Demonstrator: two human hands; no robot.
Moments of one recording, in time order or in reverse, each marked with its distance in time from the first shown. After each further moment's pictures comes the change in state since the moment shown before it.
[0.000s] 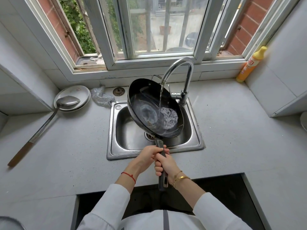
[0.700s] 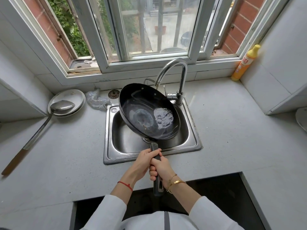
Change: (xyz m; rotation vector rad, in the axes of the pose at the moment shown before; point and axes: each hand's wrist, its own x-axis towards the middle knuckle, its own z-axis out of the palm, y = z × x) left_hand -0.002 -0.009 0.001 0.105 0.092 0.033; right_hand -0.006 -0.001 0.011 -0.030 0.034 -0.009
